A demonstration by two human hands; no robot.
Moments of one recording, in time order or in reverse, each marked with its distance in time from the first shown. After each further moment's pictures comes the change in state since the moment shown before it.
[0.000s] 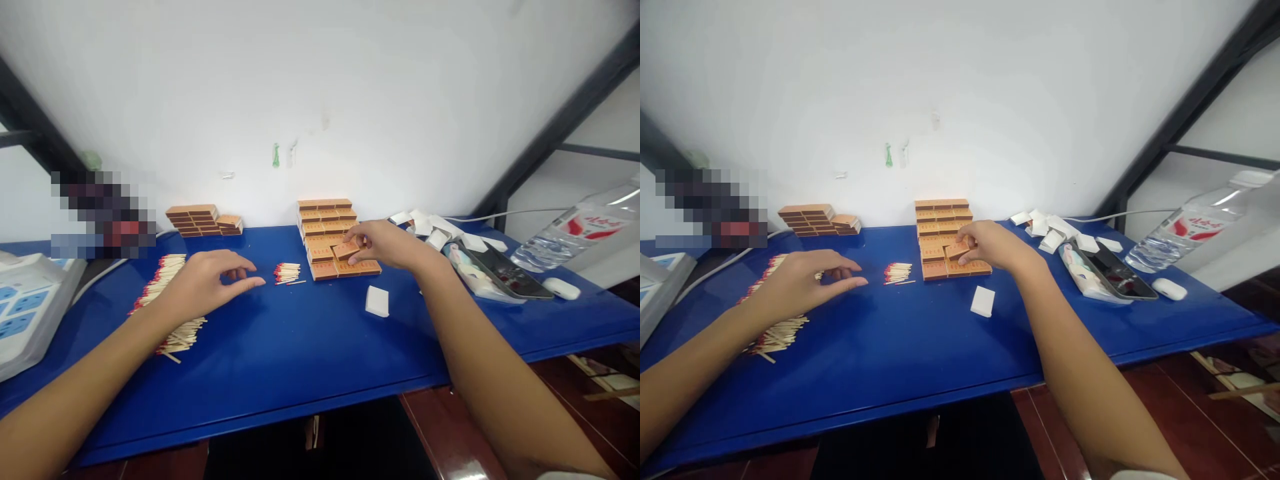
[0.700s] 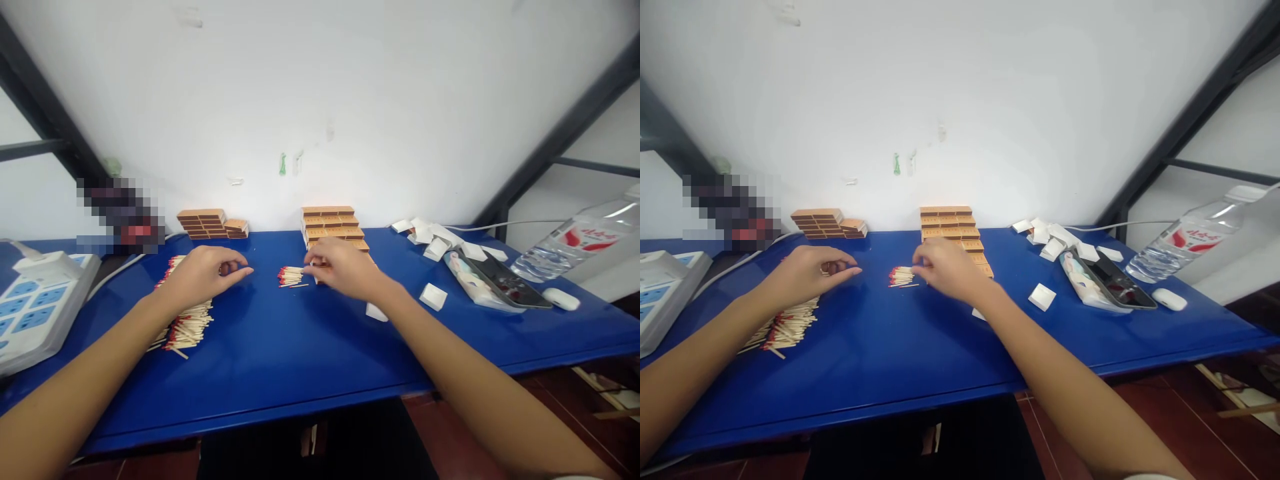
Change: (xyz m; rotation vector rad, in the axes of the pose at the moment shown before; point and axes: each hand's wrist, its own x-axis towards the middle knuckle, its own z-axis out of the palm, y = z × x) left_hand 0.002 -0.024 -0.010 0.081 -0.080 -0.133; right_hand -0.003 -0.087 0.042 0.068 0.201 -0.351
